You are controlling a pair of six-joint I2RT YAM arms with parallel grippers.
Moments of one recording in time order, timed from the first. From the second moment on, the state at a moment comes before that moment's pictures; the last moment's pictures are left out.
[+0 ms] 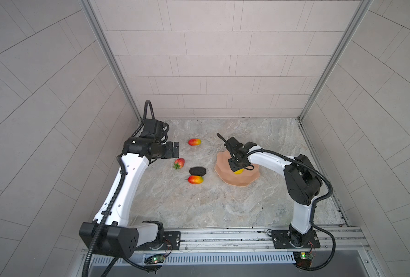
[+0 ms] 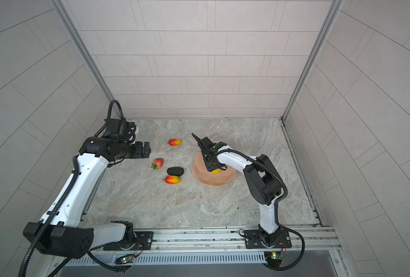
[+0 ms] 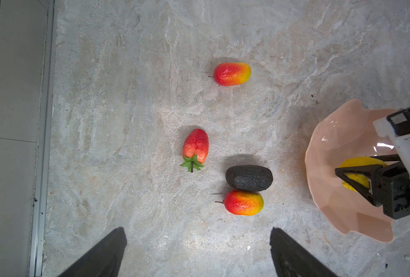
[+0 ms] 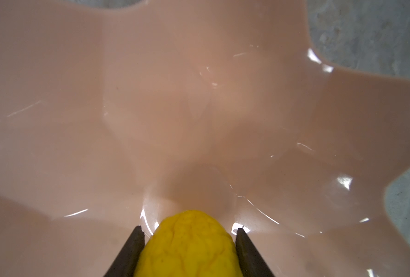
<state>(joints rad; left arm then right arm) -0.13 1.28 1.42 -1.14 0.01 -0.16 0.61 1.91 1.39 -0.76 0.19 0.29</state>
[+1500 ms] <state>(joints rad) -0.15 1.26 1.42 -1.15 -0.01 -0.16 0.85 2.05 1.76 -0.70 0.12 0.11</state>
